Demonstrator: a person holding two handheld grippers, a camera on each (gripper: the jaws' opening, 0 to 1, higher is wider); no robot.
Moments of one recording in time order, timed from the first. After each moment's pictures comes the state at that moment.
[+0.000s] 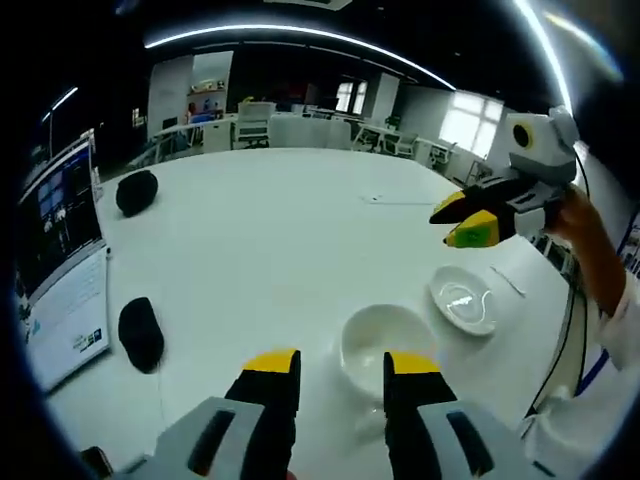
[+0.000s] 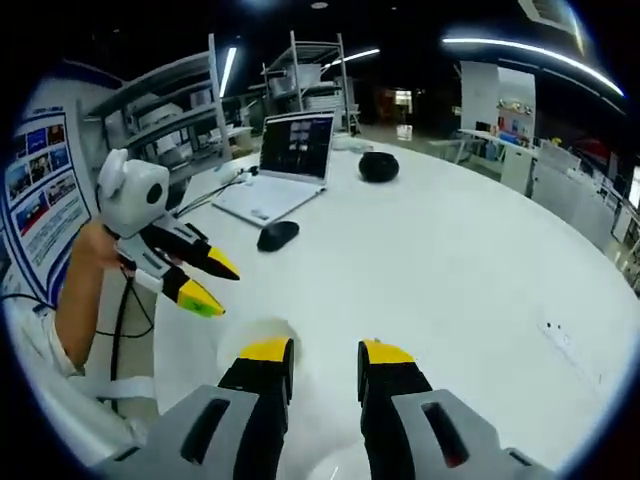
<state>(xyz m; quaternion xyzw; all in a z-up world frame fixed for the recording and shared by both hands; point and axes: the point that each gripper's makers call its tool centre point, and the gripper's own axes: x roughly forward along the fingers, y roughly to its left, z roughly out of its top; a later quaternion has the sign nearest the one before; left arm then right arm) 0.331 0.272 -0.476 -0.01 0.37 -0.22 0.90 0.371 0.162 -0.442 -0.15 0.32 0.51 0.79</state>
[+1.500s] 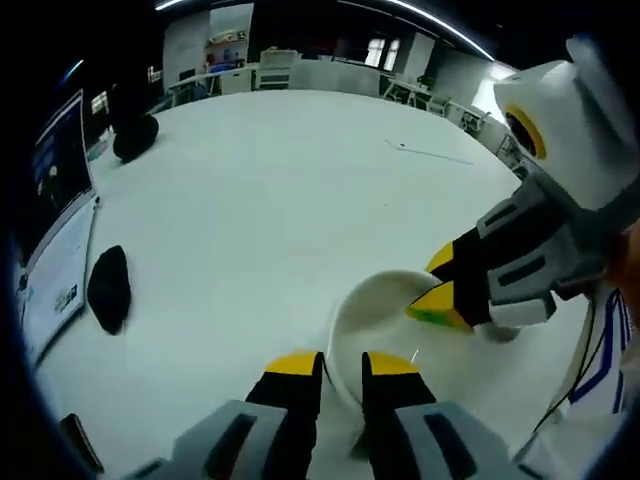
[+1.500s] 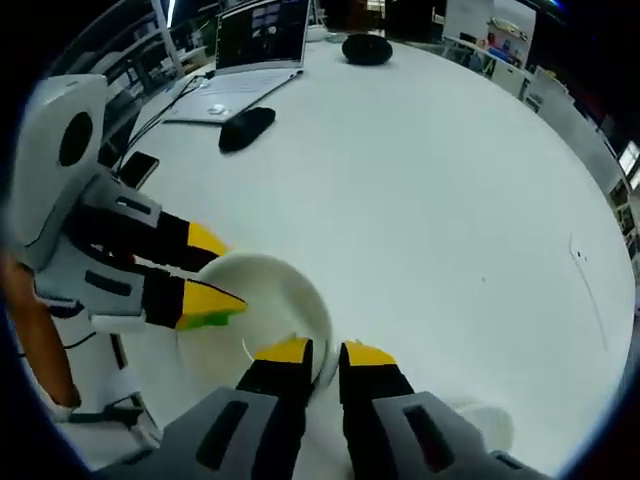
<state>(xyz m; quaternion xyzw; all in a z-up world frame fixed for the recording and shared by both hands) 0.322 0.245 -0.532 -0.03 0.48 -0.15 0.87 0.358 0.186 -0.536 -0.22 0.49 0.40 0.74</state>
